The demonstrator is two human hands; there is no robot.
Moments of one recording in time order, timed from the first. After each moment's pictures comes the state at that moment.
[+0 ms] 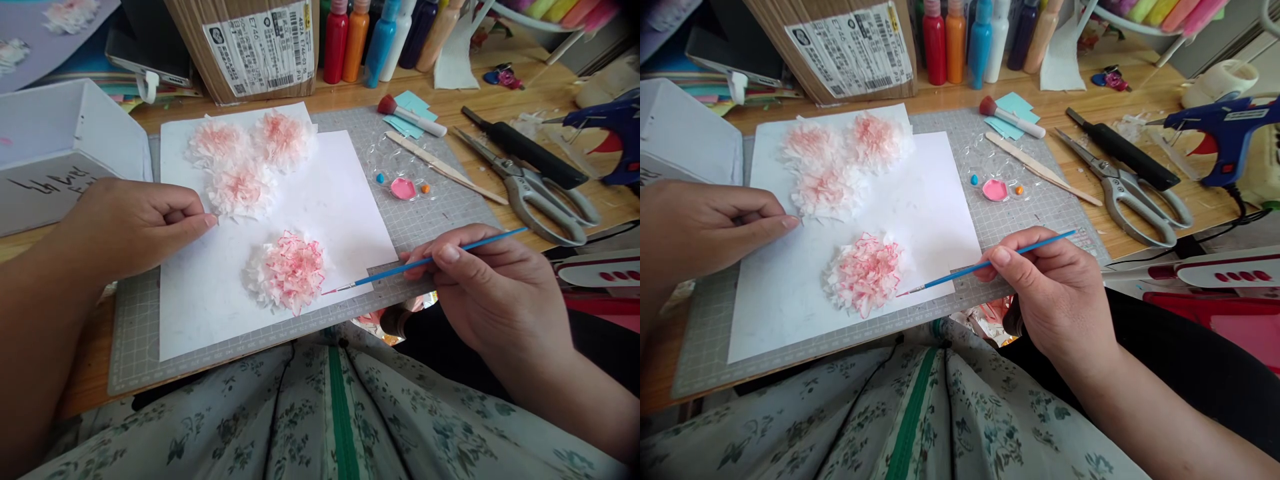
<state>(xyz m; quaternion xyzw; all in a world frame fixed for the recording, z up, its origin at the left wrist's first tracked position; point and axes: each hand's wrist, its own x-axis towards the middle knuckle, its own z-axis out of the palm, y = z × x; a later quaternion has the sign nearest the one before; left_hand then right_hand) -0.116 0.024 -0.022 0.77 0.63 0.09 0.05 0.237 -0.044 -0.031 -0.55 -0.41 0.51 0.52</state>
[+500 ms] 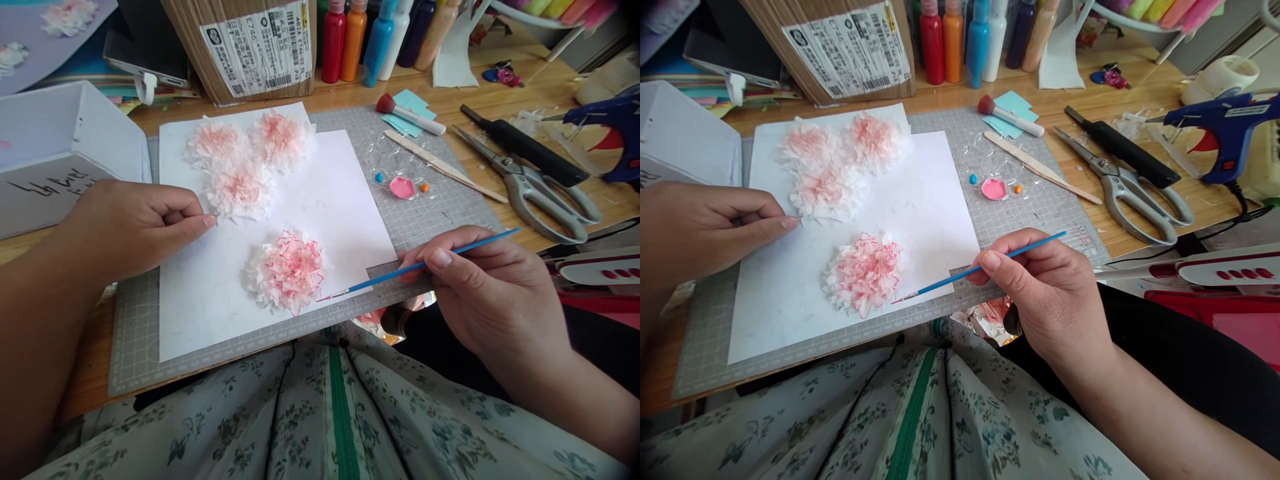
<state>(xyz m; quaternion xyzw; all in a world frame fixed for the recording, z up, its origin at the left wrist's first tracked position) -0.114 0.025 -0.022 0.77 0.63 0.08 0.05 0.236 -0.047 -0.032 -0.53 -0.43 0.53 0.50</state>
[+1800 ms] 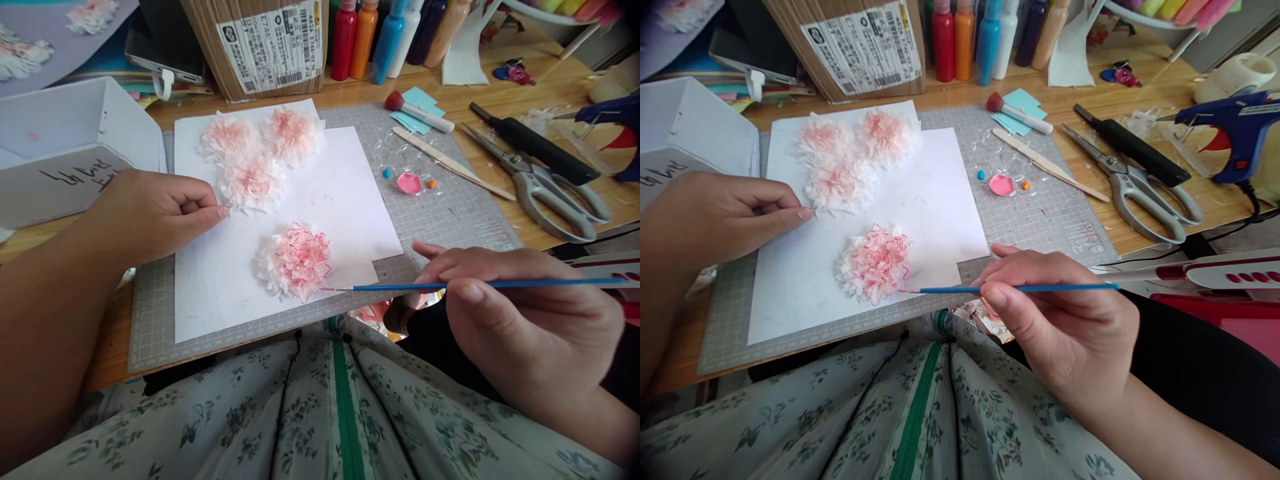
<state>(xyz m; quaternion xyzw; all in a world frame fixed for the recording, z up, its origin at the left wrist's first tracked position) -0.106 0.025 -0.014 0.73 0.67 0.05 0.09 0.233 -0.073 -0.024 -0.47 -0.60 0.35 0.55</state>
